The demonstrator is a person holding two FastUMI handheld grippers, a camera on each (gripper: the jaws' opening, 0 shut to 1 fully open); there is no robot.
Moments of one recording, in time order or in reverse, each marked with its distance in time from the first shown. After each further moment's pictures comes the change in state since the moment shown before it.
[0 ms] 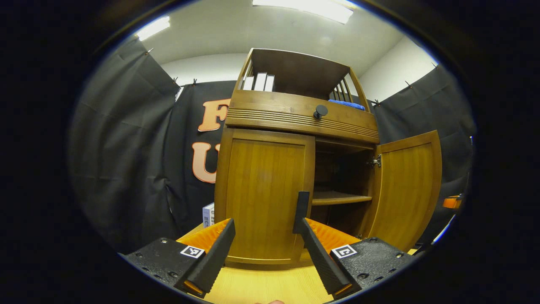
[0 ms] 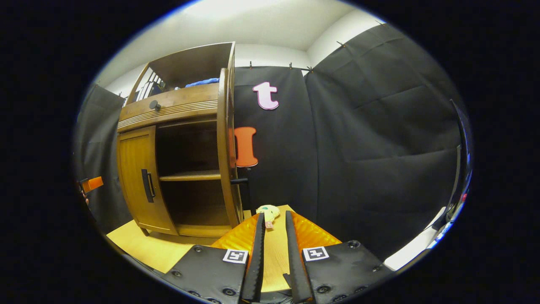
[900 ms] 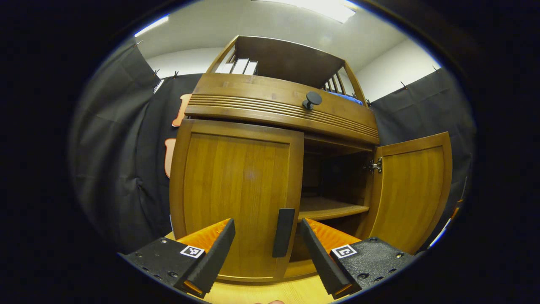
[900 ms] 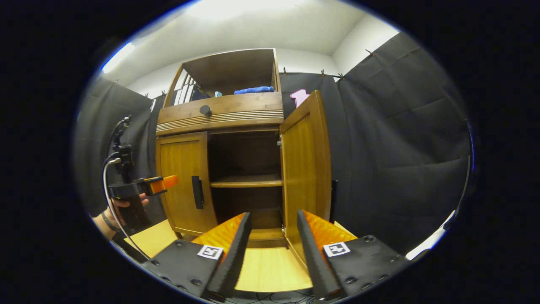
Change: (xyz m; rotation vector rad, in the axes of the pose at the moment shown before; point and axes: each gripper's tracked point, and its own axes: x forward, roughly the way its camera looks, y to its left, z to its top) left arm 0.113 -0.045 0.002 -0.005 -0.001 -0.108; right arm -0.042 0.147 0.016 0.016 -0.016 0.195
